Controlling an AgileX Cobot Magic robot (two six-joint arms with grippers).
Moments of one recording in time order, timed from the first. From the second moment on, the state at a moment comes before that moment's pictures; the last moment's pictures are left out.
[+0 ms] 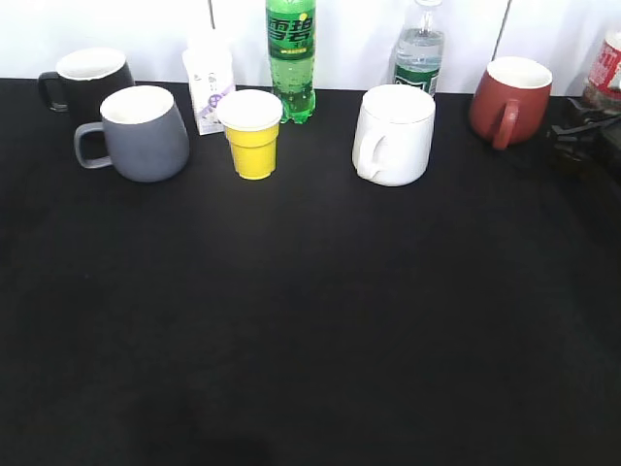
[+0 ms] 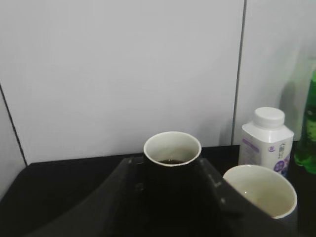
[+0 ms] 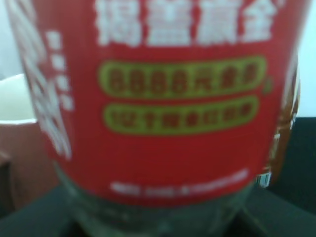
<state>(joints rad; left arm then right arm) 0.10 1.27 -0.52 0.43 -0.65 -0.33 -0.08 2.14 -0.87 -0.07 -1.13 0.07</state>
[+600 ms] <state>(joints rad) 0.07 1.26 -0.52 0.64 -0.52 -0.60 -0.05 1.63 -0.52 -0.07 -0.67 0.04</state>
